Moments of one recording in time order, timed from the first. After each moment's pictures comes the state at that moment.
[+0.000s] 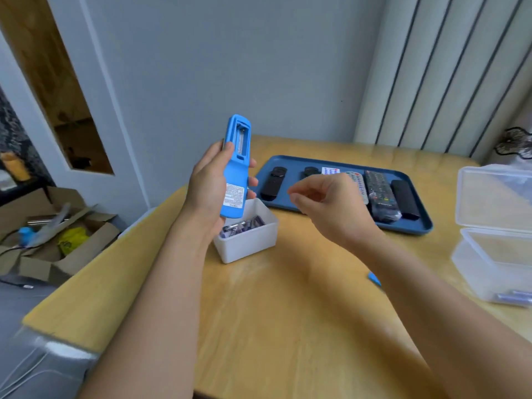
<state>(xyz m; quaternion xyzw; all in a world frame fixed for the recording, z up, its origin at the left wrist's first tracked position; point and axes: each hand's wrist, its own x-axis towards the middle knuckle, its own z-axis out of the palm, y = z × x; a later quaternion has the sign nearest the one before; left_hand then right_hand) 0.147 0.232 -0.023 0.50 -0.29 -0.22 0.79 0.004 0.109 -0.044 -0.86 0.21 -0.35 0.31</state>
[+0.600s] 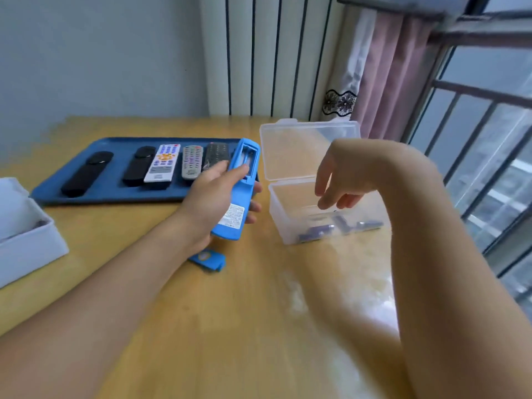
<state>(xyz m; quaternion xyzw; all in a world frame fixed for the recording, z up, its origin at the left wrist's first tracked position) -0.054 0.086 -0.059 0.51 -0.38 -0.44 0.63 -0.237 -0.004 0.017 -0.83 0.54 0.03 0.17</state>
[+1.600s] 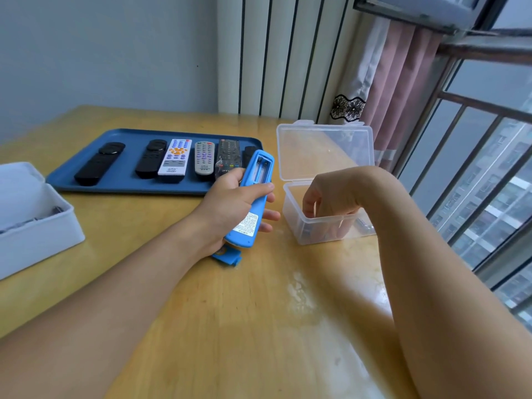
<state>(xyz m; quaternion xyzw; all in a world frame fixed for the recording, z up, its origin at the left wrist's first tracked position) -0.044 0.093 -0.070 0.51 -0.41 -0.48 0.58 -0.206 -0.015 -0.015 -0.85 0.47 0.18 0.15</state>
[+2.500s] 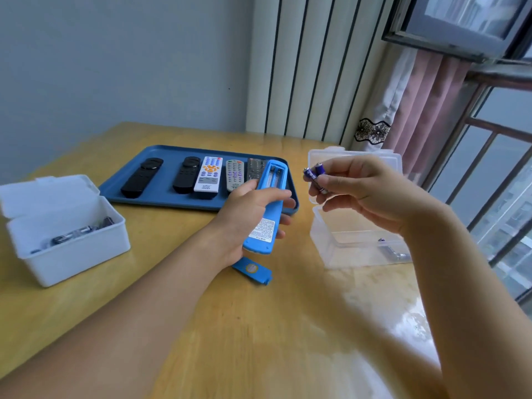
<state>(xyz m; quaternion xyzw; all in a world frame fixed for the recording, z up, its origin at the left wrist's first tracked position) -0.030 0.107 -0.051 0.50 -0.37 -0.49 0.62 -0.207 0.013 0.000 -0.76 0.28 -0.26 0.52</state>
